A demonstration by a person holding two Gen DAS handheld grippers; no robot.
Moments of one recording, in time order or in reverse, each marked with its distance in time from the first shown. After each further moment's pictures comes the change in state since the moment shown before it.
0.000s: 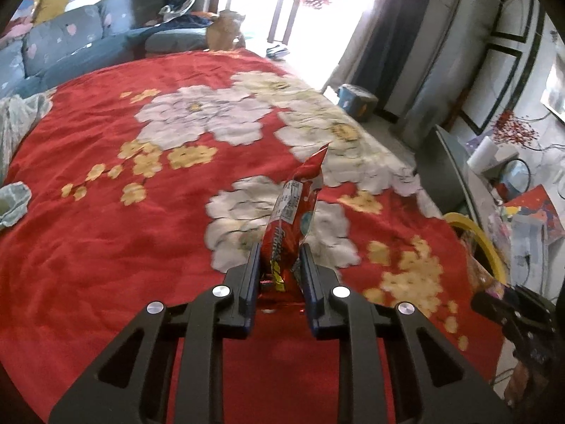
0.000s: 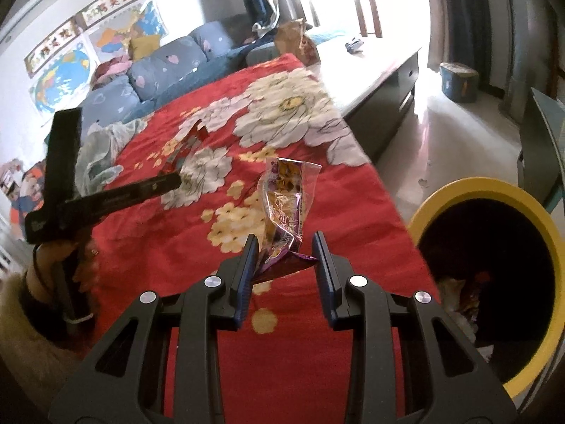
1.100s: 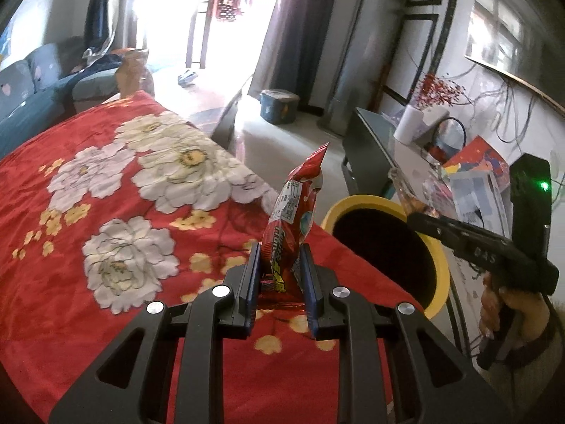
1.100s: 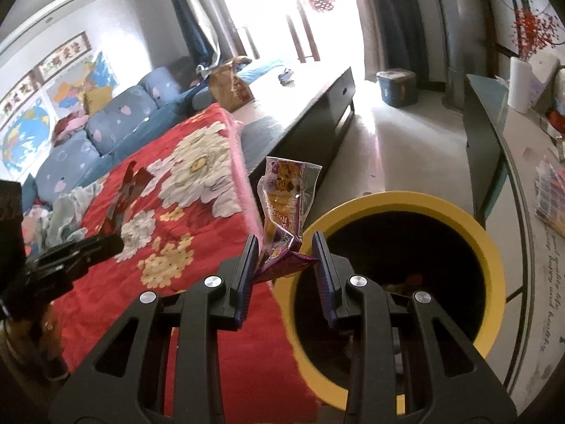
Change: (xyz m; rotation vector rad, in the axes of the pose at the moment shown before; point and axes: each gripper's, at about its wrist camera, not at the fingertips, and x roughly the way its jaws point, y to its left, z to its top) left arm -0.038 -0.127 -0.011 0.245 -0.039 -0.194; right arm -0.059 -0.089 0.011 0.176 -0.136 -0.147
